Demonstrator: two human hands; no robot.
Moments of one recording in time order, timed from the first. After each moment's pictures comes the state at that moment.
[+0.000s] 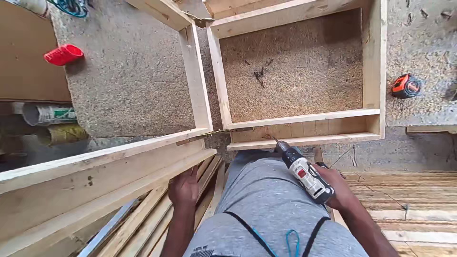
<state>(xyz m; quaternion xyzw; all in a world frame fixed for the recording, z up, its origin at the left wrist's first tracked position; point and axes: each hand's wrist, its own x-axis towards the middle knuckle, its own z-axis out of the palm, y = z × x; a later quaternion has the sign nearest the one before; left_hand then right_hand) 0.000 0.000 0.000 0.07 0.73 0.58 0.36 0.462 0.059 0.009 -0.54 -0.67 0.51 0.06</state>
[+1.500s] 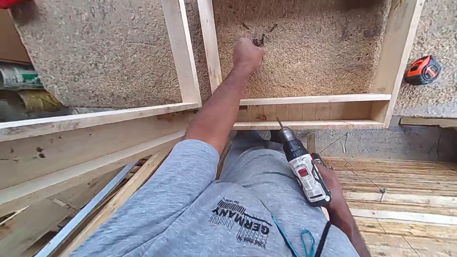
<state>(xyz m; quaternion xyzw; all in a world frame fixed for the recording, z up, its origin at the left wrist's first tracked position) 0.165 0.349 -0.112 0.46 0.81 0.00 0.36 0.460 0.010 0.007 -0.58 -0.65 0.45 0.20</state>
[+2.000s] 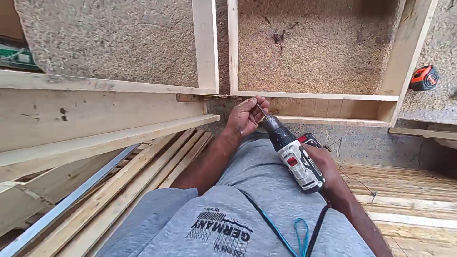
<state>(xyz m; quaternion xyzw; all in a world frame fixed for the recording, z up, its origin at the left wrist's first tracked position) 0.123 0.116 -0.019 -0.11 0.50 0.50 0.70 0.394 0.047 0.016 -0.45 -0.74 0.46 0.19</state>
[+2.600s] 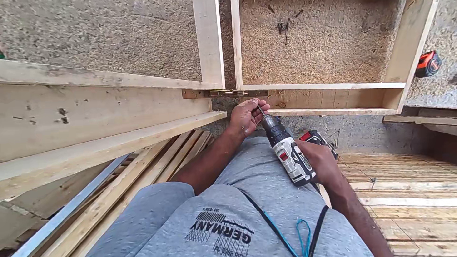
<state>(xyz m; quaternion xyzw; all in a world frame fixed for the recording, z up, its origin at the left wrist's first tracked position) 0.091 0.097 -0.042 -0.10 0.58 0.43 0.69 0.348 0.022 0.018 -0.48 -0.79 0.39 0.07</state>
